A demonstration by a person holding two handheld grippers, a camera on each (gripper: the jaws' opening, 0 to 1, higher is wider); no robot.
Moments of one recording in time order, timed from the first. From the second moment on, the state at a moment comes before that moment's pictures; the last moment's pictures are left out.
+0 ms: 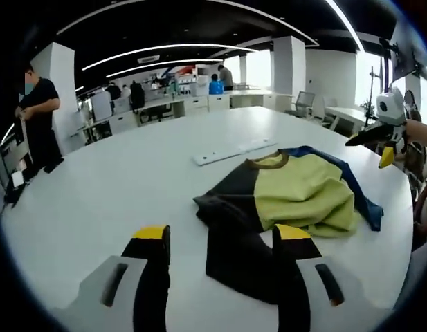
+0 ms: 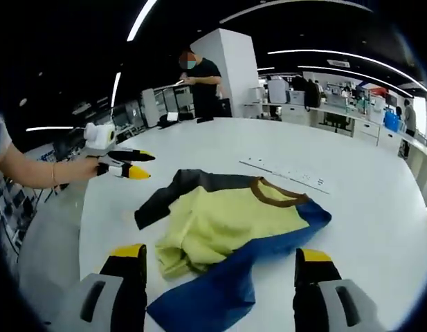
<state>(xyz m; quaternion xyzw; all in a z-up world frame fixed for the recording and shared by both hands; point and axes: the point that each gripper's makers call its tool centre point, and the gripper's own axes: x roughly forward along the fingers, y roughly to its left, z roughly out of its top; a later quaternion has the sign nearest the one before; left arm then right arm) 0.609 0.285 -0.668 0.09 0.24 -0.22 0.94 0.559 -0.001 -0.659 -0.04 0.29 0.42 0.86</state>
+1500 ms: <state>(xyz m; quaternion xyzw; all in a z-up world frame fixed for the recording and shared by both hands) 0.558 0.275 -0.756 0.03 0.32 -0.18 0.93 0.466 0.006 -0.759 -0.24 0.35 0.45 0.79</state>
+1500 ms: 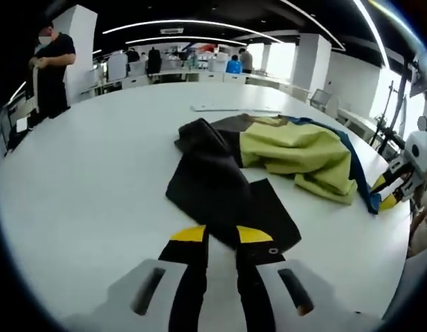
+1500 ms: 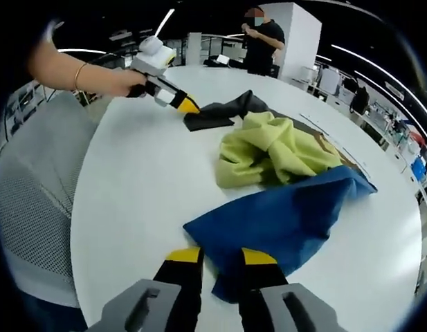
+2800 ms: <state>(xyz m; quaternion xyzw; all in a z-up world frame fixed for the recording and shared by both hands) 0.548 0.345 -0.729 0.04 0.33 -0.15 0.93 0.552 -0.135 -0.648 0.02 0.28 0.19 0.94</state>
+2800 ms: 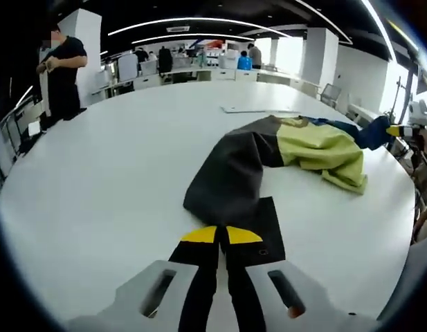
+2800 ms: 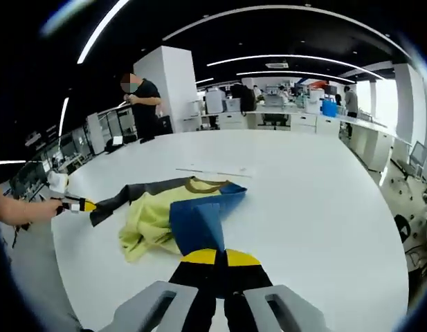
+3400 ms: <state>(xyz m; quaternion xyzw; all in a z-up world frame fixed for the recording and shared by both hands) 0.556 0.372 -0.732 0.06 0.34 -0.11 0.93 0.551 -0.220 -0.684 0.13 0.31 -0.01 0.94</state>
